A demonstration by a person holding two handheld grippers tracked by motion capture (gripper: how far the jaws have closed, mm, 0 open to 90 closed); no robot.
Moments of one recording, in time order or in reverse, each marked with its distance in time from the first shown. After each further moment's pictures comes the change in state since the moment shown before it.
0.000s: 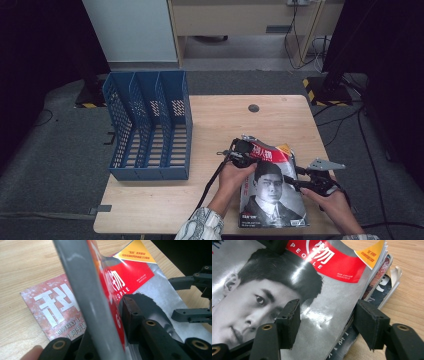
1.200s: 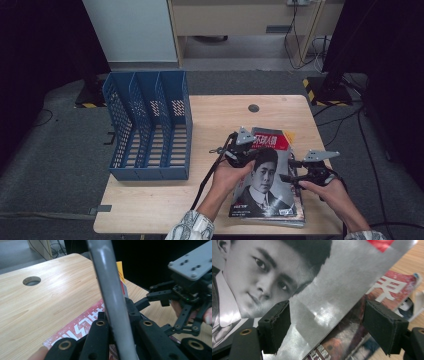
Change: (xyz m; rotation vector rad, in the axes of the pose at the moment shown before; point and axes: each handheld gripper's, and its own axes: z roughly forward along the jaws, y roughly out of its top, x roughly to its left) left arm -0.023 0.013 -0.060 -0.281 -0.036 0.245; right arm -0.012 0.027 0.011 0.059 0.174 -0.098
